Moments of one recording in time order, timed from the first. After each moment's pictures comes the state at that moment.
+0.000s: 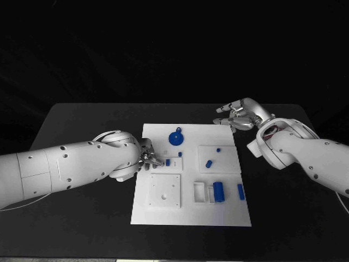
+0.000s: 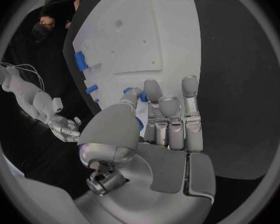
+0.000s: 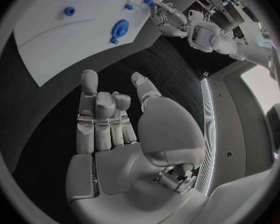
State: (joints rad) left arm 1.33 -0.66 -0.24 1.41 -1.08 -0.07 -0.63; left_hand 1.11 0.04 0.04 0.07 0.43 0.95 -0.02 0.63 0.62 1.38 -0.08 0.80 0.51 1.31 -0.13 1.30 0.50 0.01 1.24 -0.15 0.48 1.31; right arm 1.09 -0.78 0.20 1.39 -1.12 -0.45 -0.01; right_hand 1.24 -0.06 0.05 -0.12 0.40 1.00 0.12 0.06 0.06 1.26 0.01 0.98 1.01 1.35 -0.04 1.01 1.14 0.11 1.40 -0.06 0.27 1.25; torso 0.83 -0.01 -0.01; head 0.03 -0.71
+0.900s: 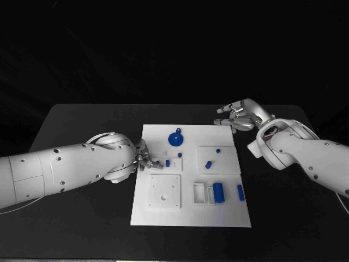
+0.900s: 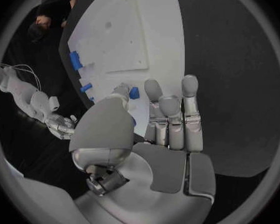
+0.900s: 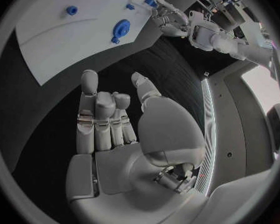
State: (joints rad) left arm 1.33 -0.69 -0.24 1.42 -1.10 -0.08 -0.64; left_hand 1.08 -0.17 0.06 0.29 0.11 0.93 -0.01 0.66 0.57 1.37 -0.08 0.80 0.50 1.31 -0.13 1.29 0.49 0.01 1.24 -0.14 0.46 1.31; right arm 1.09 -0.79 0.20 1.38 -1.12 -0.45 -0.01; right_hand 1.24 -0.06 0.04 -0.12 0.41 0.99 0.12 0.06 0.06 1.26 0.01 0.97 1.00 1.34 -0.05 1.01 1.13 0.11 1.40 -0.06 0.26 1.25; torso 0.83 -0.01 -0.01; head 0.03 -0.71
